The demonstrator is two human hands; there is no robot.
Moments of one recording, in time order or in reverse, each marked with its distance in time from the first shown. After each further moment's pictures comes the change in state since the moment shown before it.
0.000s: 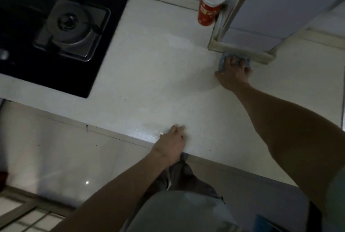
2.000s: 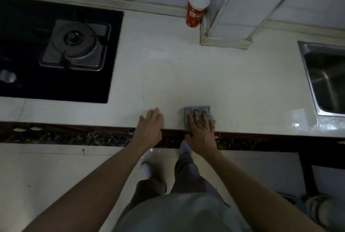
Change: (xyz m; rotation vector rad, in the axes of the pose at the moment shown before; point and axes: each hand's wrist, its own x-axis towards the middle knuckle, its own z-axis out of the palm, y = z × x) left_hand -0.085 -0.132 0.030 -0.051 0.207 -0.075; right_hand -0.278 -0.131 0.149 0.113 0.020 -0.082
